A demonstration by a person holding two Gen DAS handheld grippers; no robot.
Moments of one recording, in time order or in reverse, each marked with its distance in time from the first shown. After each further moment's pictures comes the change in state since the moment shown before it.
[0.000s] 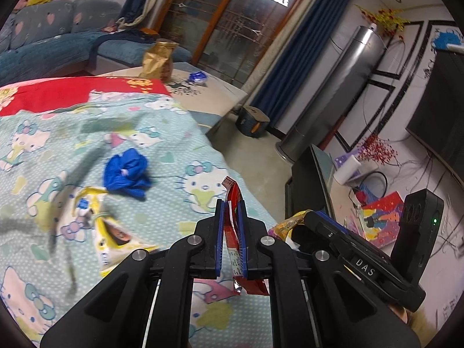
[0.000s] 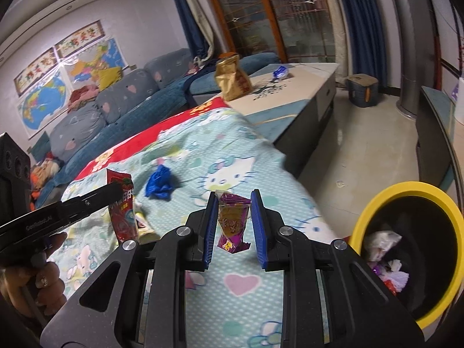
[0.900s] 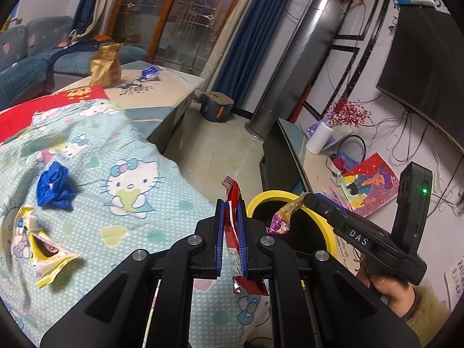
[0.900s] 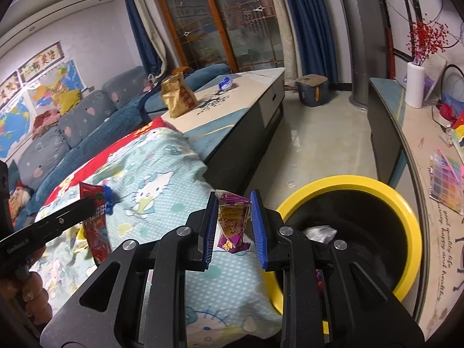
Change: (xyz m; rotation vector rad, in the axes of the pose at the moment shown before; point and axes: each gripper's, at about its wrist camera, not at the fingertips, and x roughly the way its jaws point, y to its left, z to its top) left arm 0.038 -0.087 -0.015 0.183 0.070 -0.110; right arm -0.046 -0.089 -0.002 0.111 -0.059 -0.189
